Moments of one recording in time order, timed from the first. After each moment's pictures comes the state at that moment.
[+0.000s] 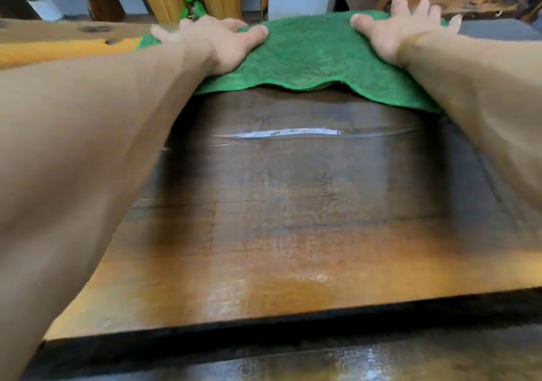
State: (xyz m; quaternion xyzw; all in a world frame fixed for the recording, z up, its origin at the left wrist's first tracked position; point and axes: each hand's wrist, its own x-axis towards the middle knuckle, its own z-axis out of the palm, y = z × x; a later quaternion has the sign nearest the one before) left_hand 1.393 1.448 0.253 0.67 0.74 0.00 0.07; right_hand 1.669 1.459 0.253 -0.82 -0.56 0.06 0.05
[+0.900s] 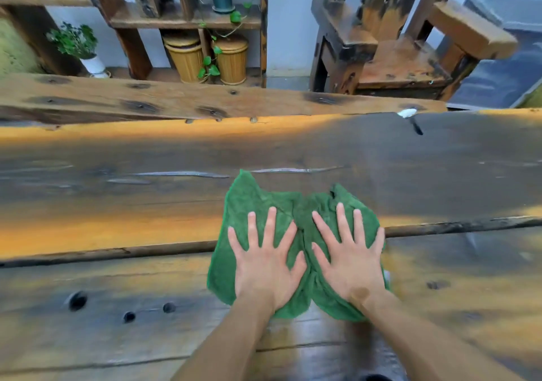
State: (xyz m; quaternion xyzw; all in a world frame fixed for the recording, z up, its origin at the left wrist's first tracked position) left_hand 1.459 1.084 0.265 0.76 0.64 -0.05 0.08; right_hand 1.634 1.087 0.260 -0.71 -0.70 0.06 -0.03
